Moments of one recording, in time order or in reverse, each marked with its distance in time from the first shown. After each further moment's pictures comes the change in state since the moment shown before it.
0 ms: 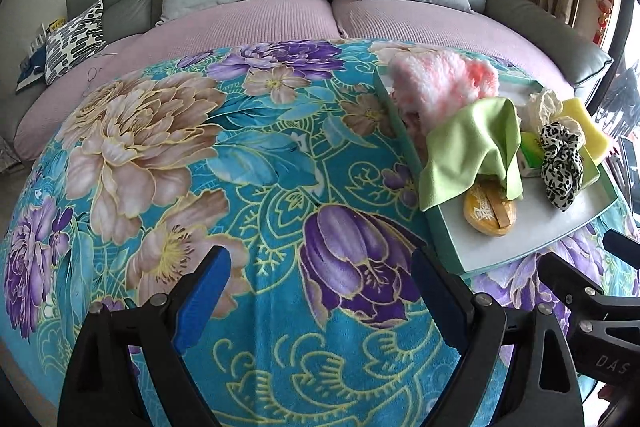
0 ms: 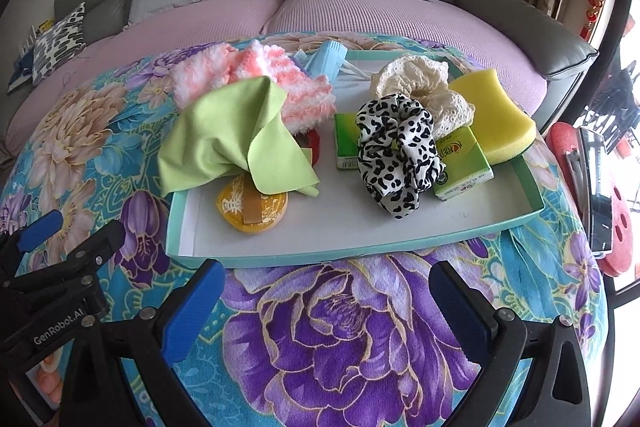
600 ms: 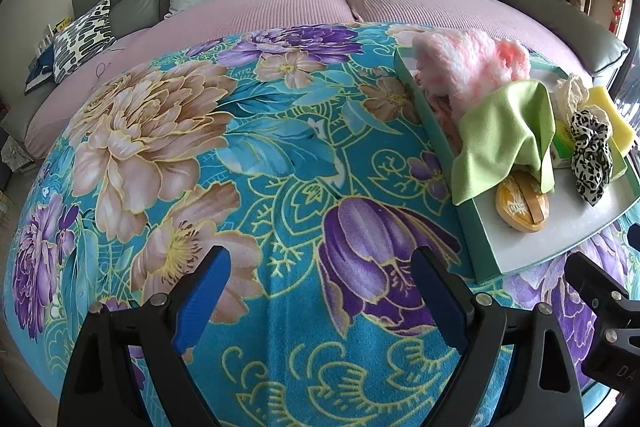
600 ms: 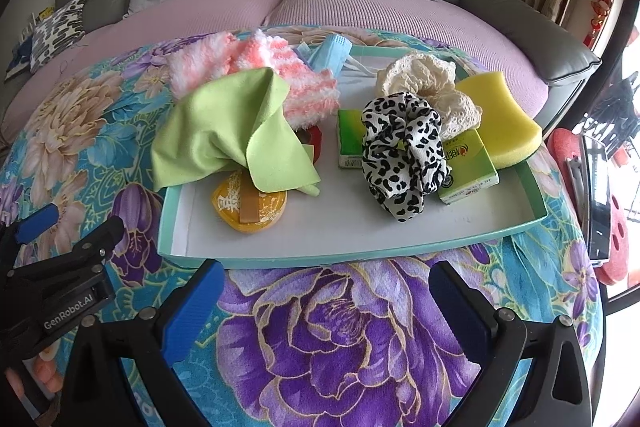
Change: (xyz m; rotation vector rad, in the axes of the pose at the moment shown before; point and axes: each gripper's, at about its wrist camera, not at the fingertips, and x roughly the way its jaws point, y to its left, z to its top) left arm 0.020 0.004 0.001 0.008 0.039 0.064; right arm 0.016 0.010 0.006 -0.031 0.021 -0.026
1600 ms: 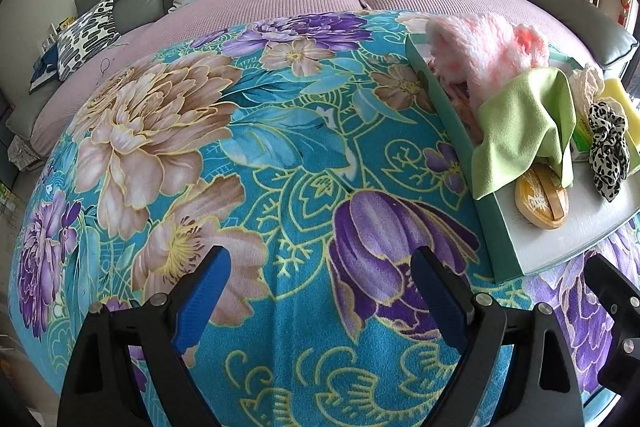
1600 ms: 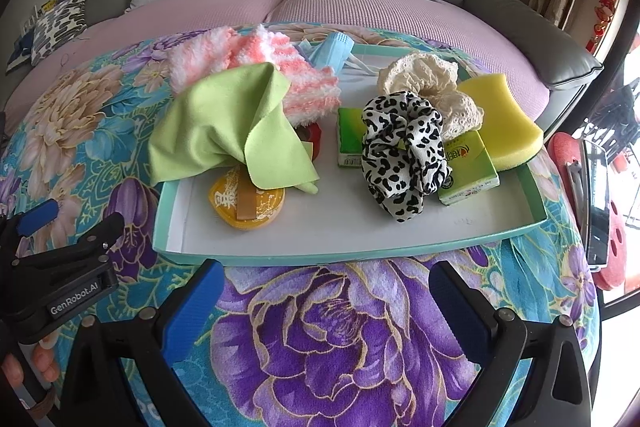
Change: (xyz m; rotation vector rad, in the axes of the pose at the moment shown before) left arm 0.011 0.000 0.000 0.005 0.033 0.035; right arm 0.002 -0.001 0.000 -0.022 0.003 -0.004
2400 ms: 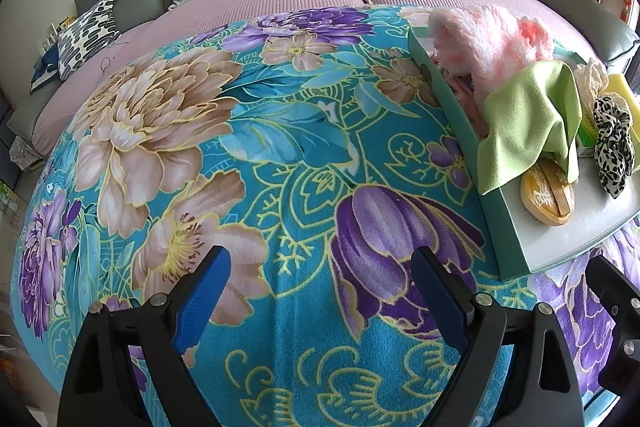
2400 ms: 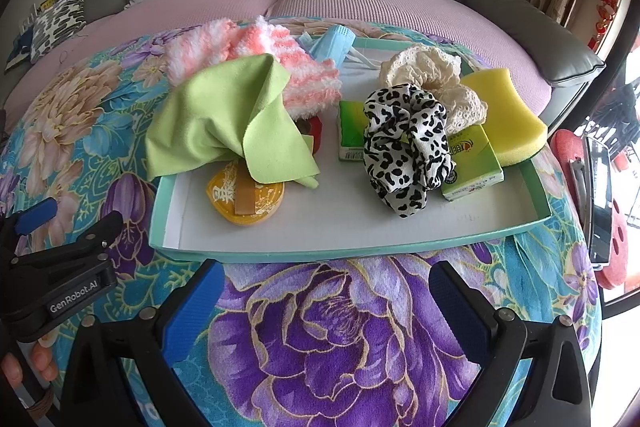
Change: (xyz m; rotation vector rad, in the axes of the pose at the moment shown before) left arm 0.003 0.000 -0.001 0.005 0.017 0.012; right arm 0.008 0.001 0.000 0.003 0.016 -0.003
